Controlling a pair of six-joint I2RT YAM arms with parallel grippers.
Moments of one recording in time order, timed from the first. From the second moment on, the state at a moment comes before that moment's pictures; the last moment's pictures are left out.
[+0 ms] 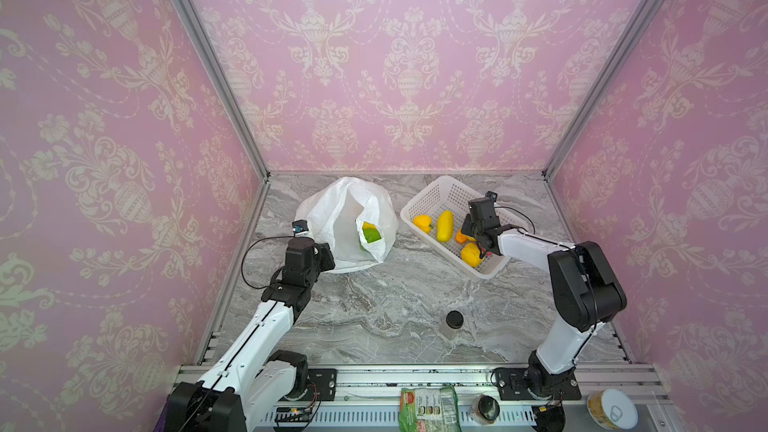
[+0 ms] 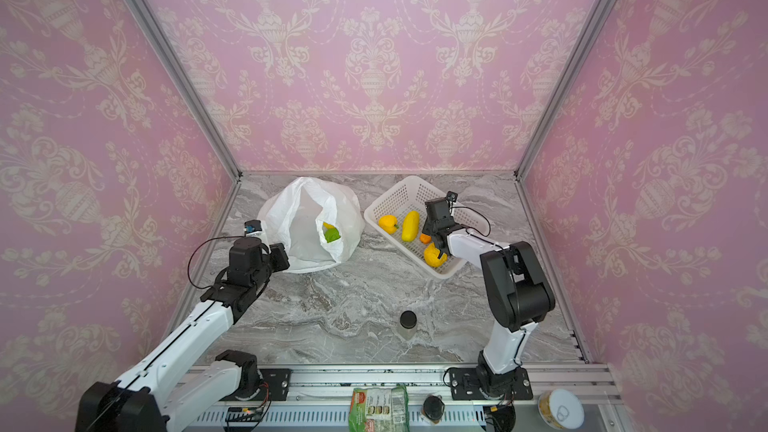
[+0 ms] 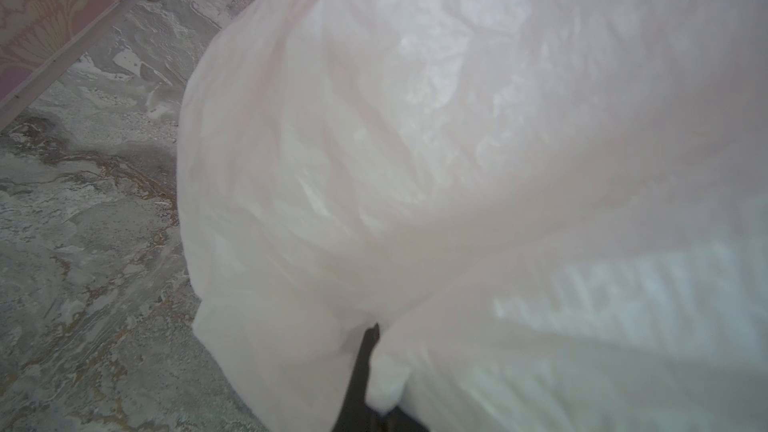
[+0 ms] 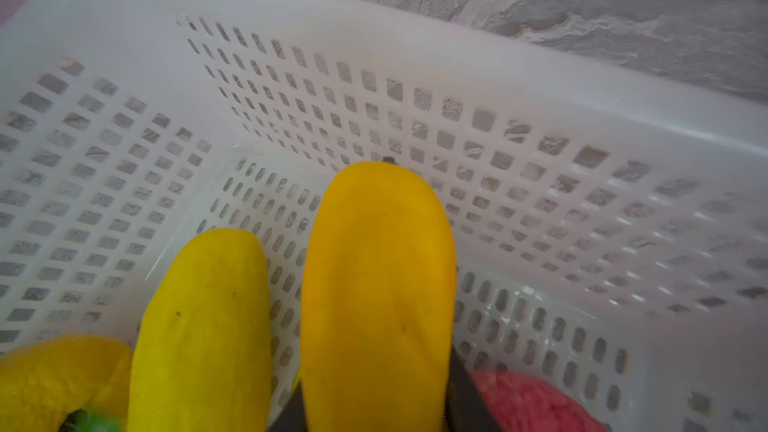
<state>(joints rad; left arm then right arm) -0.17 0.97 0.51 -0.09 -0.09 -0.40 0.28 1.78 1.04 -0.07 0.33 0.56</state>
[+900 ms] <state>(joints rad) -0.17 0.96 0.50 -0.09 -0.08 -0.40 0.86 1.42 1.02 -0.03 0.55 0.30</state>
